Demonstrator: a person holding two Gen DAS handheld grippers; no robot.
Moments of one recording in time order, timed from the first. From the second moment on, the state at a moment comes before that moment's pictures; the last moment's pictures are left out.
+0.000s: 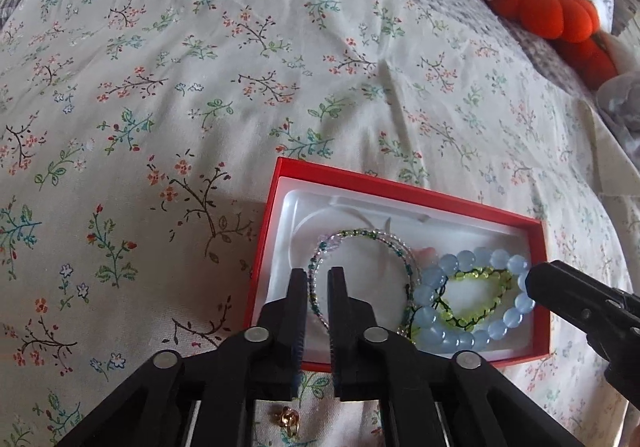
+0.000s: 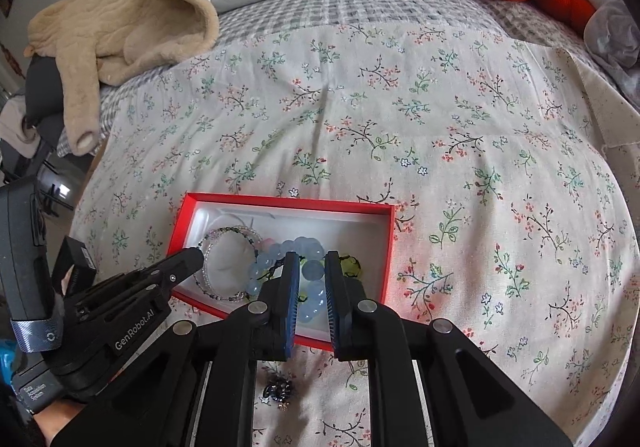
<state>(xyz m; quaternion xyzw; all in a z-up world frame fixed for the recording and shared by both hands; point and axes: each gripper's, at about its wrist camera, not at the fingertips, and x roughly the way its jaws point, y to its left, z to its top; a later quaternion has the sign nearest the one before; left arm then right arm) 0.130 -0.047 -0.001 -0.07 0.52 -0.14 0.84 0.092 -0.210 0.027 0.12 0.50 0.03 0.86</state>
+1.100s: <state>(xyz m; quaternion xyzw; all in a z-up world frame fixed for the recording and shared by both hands) 0.031 -0.016 0.004 0.07 0.54 -0.13 0.83 0.005 -0.211 0.019 0.07 0.54 0.01 0.84</state>
